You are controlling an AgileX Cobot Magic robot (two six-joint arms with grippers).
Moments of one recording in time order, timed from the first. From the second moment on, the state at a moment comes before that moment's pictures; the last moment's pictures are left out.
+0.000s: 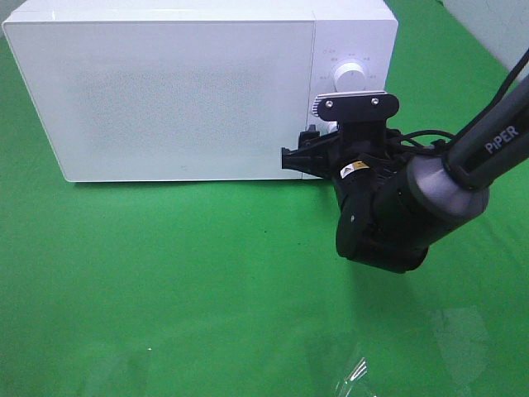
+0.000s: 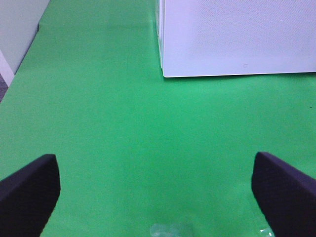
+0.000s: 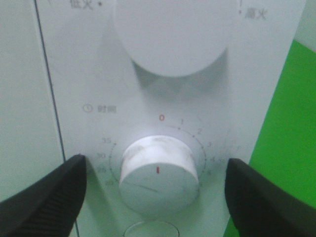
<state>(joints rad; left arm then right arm) -0.02 0.00 -0.50 -0.07 1.04 0.08 0.69 2.13 -0.84 0.78 -1.19 -0.34</state>
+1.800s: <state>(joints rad) -0.02 0.00 -0.50 -0.07 1.04 0.08 0.68 2.12 -0.82 0.72 -1.21 1.17</state>
